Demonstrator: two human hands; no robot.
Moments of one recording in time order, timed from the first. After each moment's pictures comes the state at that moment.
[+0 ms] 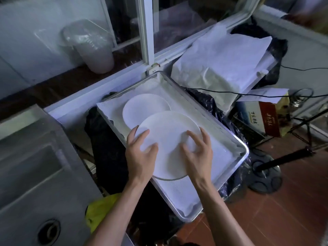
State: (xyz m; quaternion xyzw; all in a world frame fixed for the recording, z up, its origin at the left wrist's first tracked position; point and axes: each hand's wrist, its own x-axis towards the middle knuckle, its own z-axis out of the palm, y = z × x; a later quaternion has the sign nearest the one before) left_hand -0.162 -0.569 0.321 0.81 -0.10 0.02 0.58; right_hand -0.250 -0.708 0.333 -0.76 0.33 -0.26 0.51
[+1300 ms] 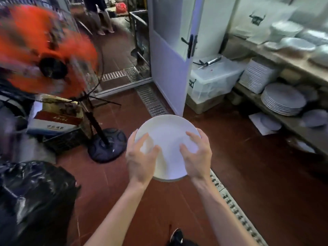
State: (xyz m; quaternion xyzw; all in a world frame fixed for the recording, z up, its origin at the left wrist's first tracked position) left_hand -0.843 -0.736 0.371 0.59 -0.57 -0.32 0.47; right_hand -0.999 -0.695 0.371 -0.41 0.70 -0.55 0.20
